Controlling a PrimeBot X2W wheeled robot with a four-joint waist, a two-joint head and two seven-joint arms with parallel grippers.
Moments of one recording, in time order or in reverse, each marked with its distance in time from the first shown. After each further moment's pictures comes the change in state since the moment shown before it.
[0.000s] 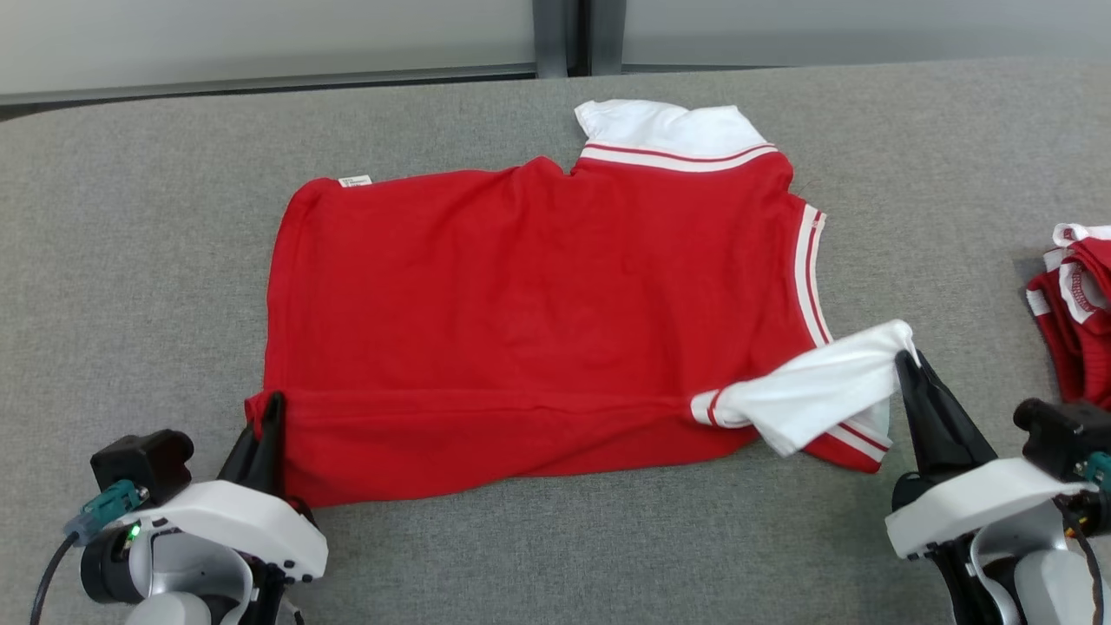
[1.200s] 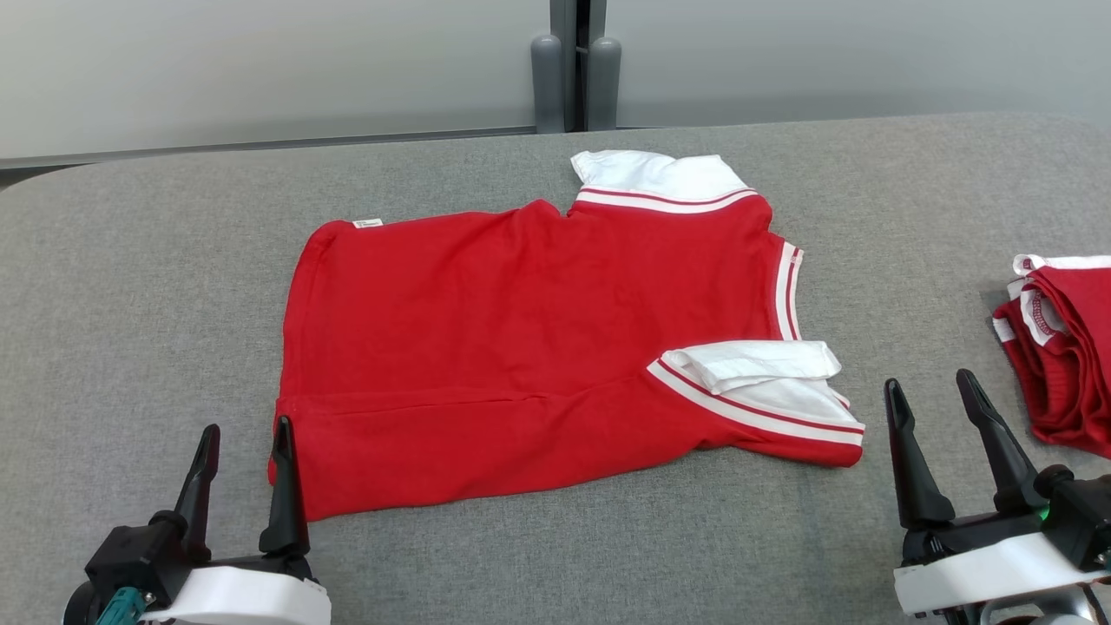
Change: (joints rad) left arm 0.096 0.000 -0.025 -0.027 0.121 0.037 -0.323; right arm 0.115 0.020 -0.011 -0.143 -0.132 0.000 -0.148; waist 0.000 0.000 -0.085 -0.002
